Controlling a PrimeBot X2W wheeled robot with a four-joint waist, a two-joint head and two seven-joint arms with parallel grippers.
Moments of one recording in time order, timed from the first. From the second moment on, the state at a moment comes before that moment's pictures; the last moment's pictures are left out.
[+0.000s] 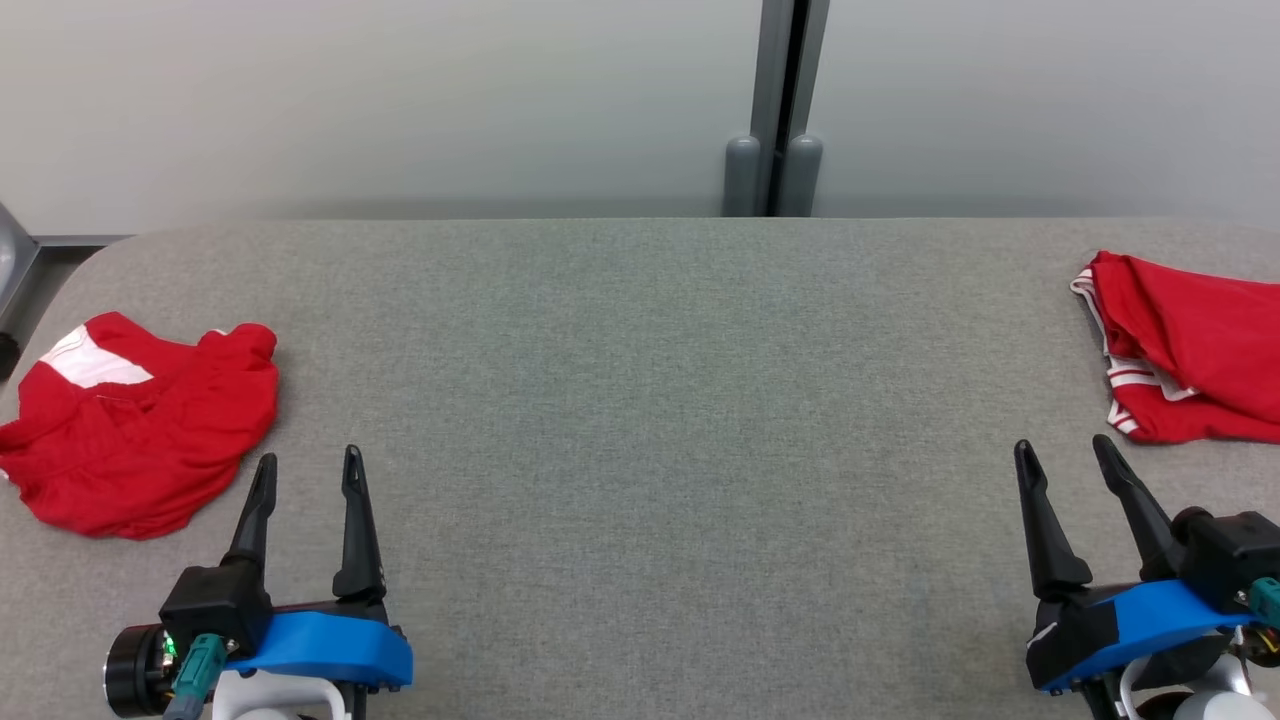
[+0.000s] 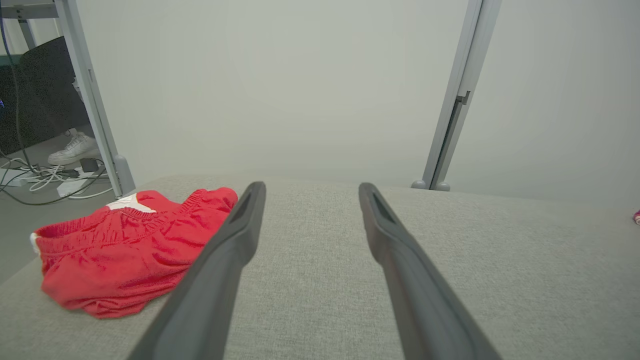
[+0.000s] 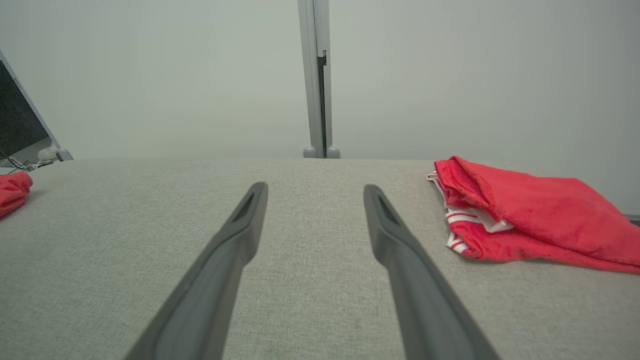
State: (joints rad) left arm -0.05 0.14 -0.12 0.17 -0.24 0.07 -0.21; right arm -0.03 -0.08 -0.08 0.02 0.16 0.13 -0.01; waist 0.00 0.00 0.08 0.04
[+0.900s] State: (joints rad) left arm -0.06 0.18 -0.10 0.16 -0.27 0.10 -0.21; right arm -0.04 -0.06 -0.06 0.04 0.13 0.13 -0.03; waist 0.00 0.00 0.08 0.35
